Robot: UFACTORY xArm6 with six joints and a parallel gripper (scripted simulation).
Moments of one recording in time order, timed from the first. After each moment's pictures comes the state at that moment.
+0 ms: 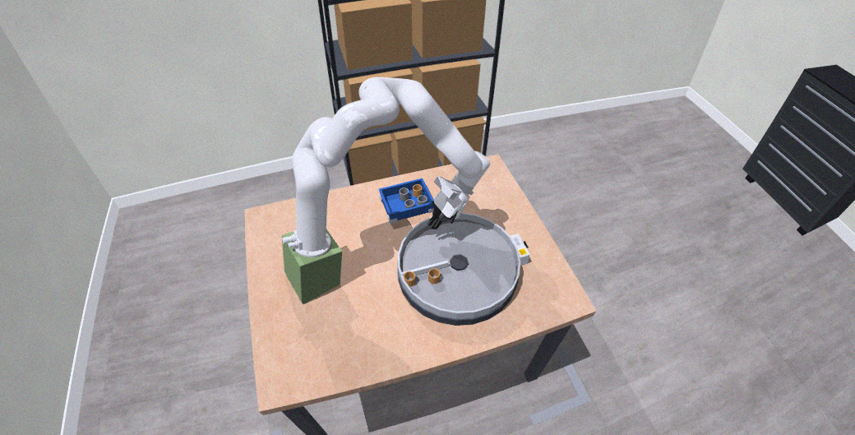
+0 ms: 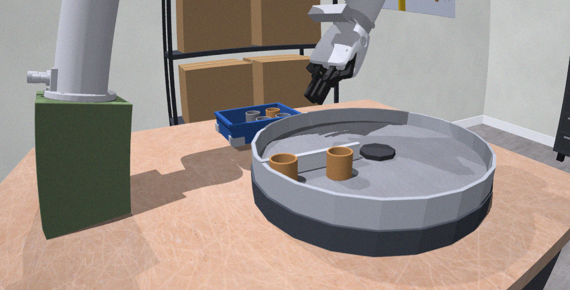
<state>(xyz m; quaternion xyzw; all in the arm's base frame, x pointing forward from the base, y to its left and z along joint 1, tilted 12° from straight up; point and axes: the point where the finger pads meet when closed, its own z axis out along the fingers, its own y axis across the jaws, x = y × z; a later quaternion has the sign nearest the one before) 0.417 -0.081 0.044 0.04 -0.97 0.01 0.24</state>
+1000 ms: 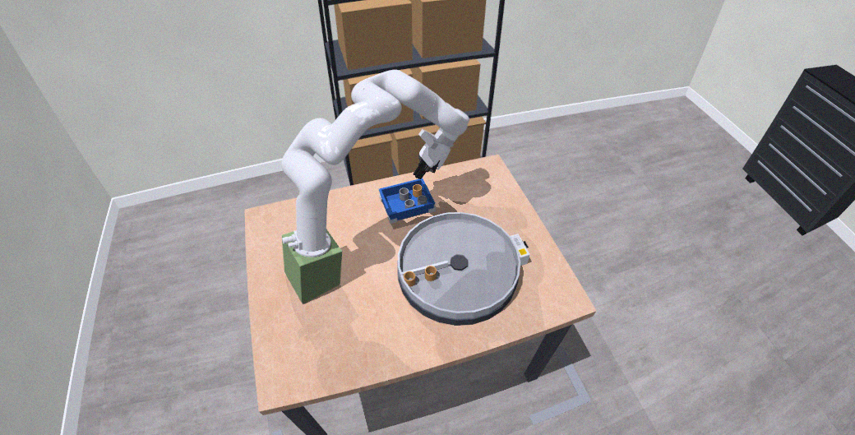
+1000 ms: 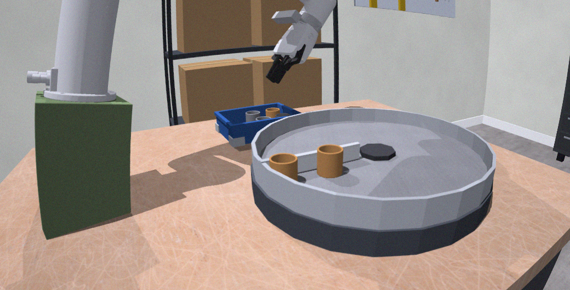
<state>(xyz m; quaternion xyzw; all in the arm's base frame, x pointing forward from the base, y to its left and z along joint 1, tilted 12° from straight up) 0.486 0.165 0.065 0.00 -0.97 -0.01 0.24</state>
